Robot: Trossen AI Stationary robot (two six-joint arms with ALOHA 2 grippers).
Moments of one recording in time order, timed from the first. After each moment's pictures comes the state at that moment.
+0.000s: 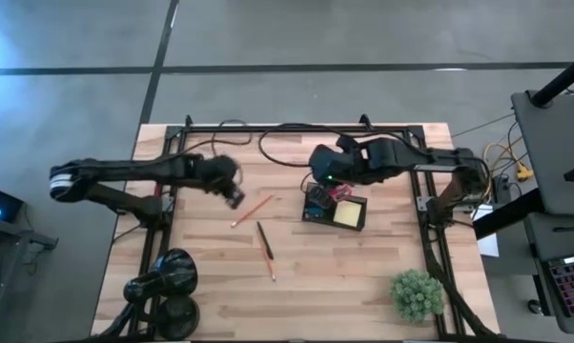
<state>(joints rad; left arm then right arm) 0.17 1.13 0.88 -0.73 -0.15 -0.60 0.06 1.70 1.92 -1.27 0.42 0.41</state>
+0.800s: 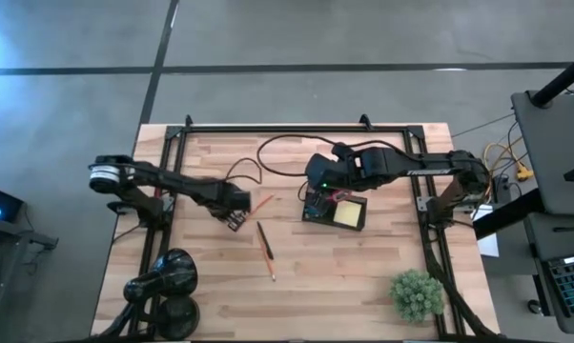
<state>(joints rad) 0.04 1.54 0.76 -0.79 -0.13 -0.86 0.06 1.69 1.76 -1.14 0.41 0.39</state>
